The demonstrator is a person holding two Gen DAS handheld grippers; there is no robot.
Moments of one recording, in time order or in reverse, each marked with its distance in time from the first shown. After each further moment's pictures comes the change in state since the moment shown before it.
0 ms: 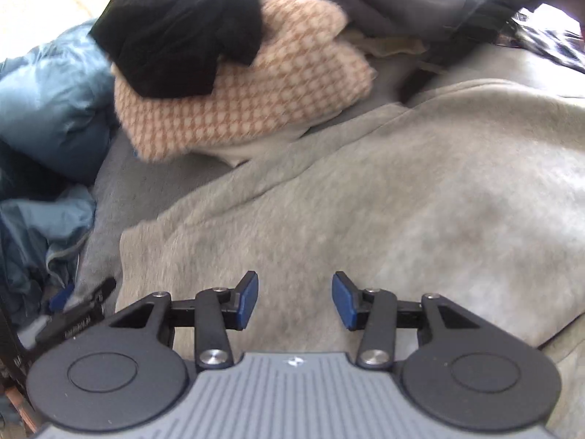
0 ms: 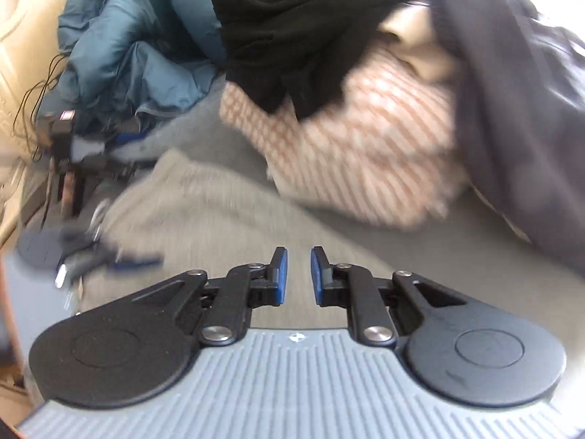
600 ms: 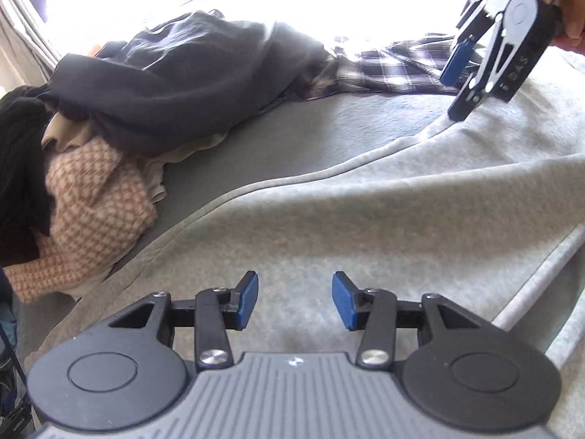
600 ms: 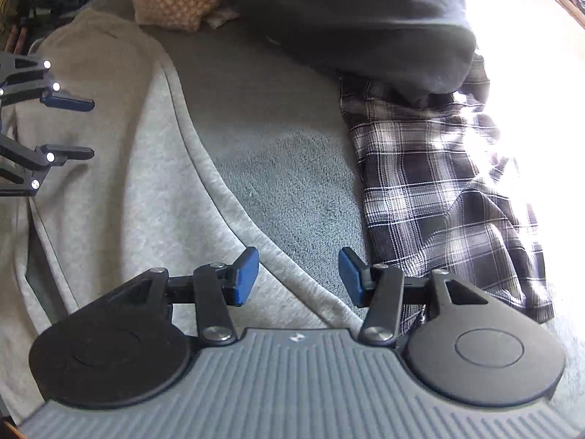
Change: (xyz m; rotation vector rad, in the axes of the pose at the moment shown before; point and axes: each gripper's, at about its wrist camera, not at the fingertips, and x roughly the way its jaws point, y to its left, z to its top) left arm -0.043 -0.188 0.077 0.203 -0.116 -0.182; right arm -0.091 -0.190 -0.130 -0.146 0.288 -0.179
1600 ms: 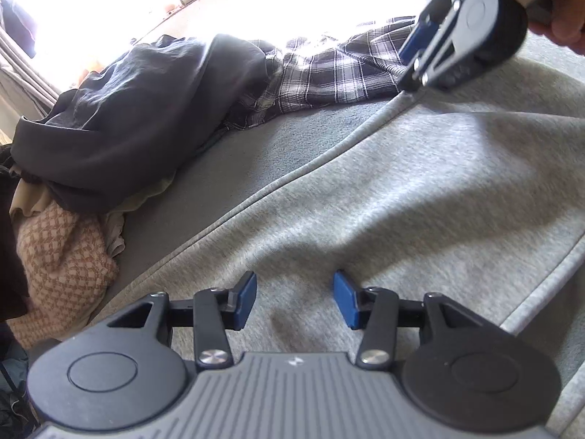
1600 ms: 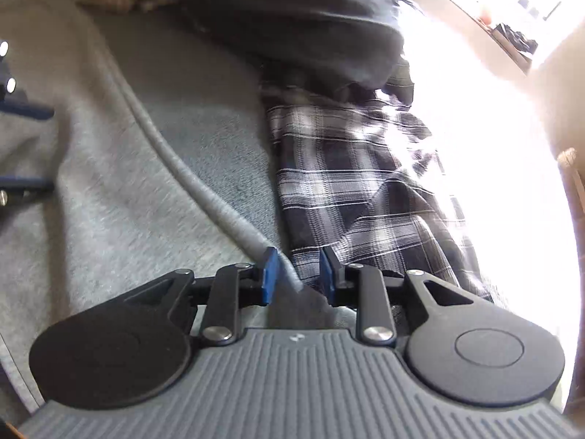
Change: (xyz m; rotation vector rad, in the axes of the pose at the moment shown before) left arm 0.025 -0.068 0.048 0.092 0.027 0.081; right arm -0.002 -0.013 -0.016 0.051 -0.154 -0.355
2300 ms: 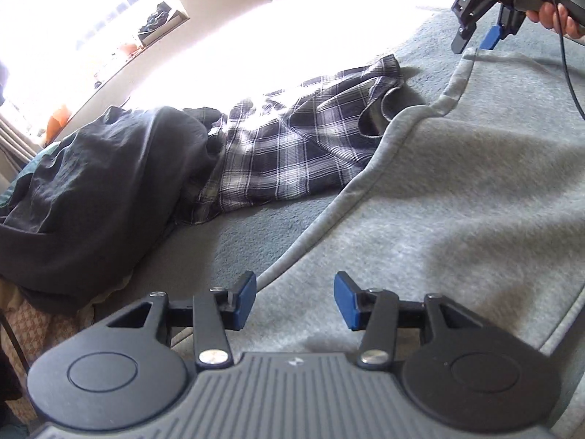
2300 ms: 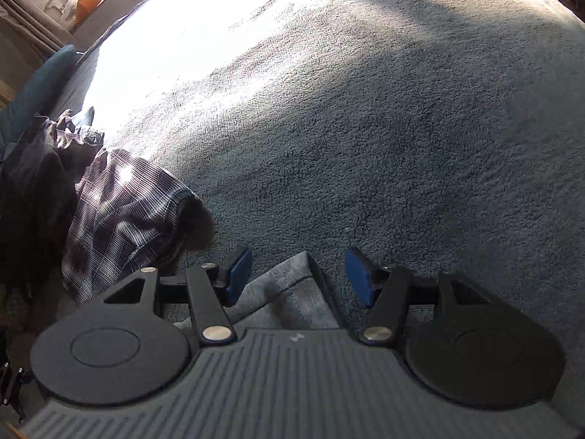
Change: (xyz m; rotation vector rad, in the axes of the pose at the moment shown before) left arm -0.001 -0.039 0.074 0.115 -0.113 -0.091; right arm 0.006 -0.265 -0.193 1.105 0.153 0.150
